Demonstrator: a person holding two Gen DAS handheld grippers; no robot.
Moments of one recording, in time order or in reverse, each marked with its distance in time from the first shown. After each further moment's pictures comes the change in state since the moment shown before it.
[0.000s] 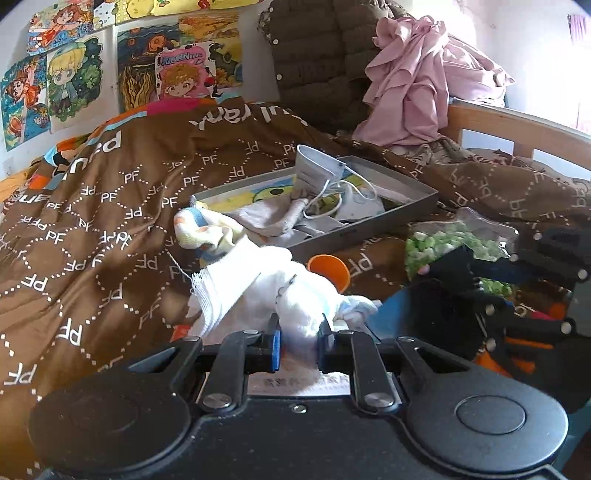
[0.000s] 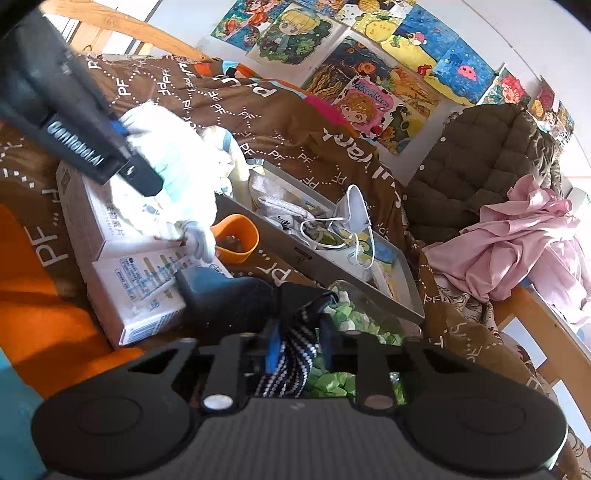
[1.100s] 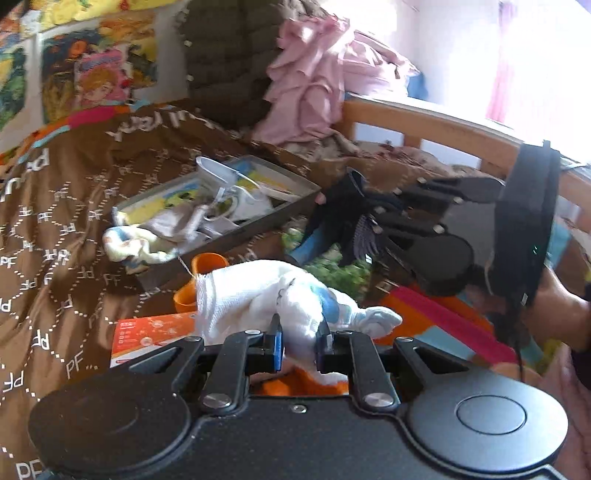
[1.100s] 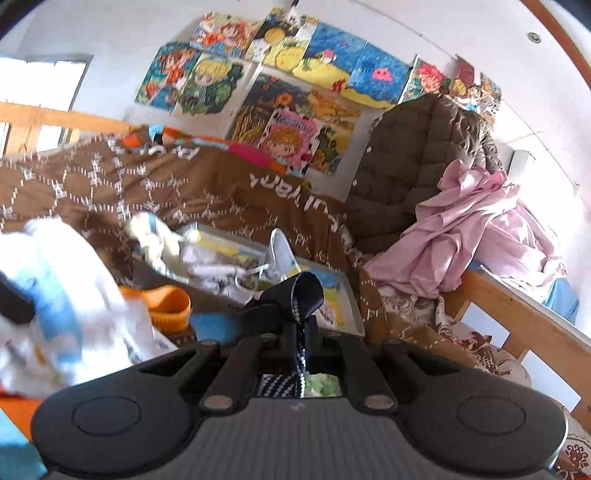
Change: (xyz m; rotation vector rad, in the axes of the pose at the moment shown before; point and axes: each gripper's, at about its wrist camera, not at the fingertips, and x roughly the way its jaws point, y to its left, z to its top) left arm -0.092 -0.033 0.024 0.103 0.087 -0.284; right arm -0.048 -0.068 0.013 0.266 -0.129 -0.085
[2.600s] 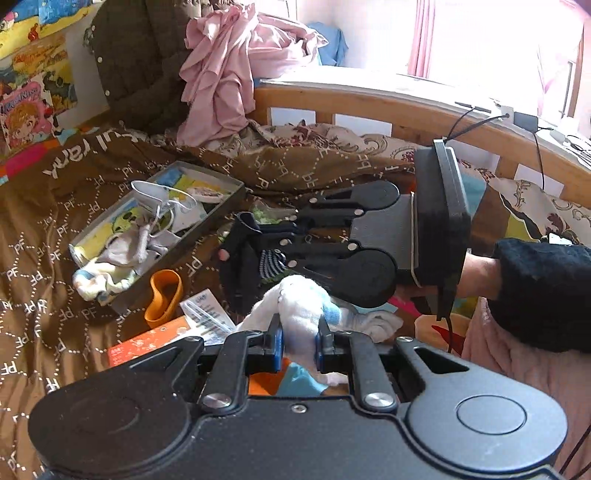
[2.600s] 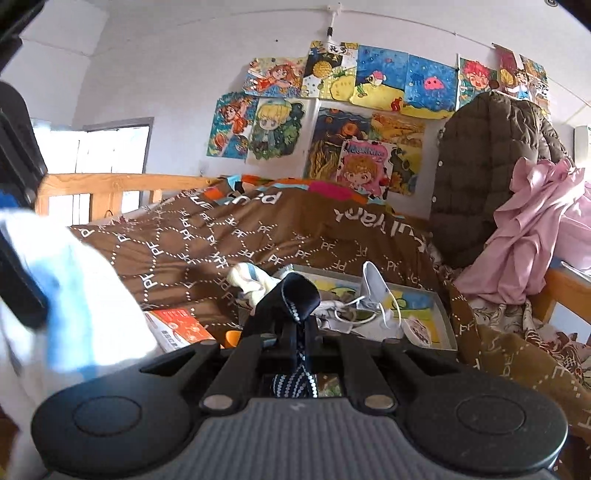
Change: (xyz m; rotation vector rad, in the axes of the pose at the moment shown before) left arm -0.068 -0.028 0.038 0.211 0.112 -0.150; right arm -0.037 -0.016 0.007 0.110 -0.082 0.334
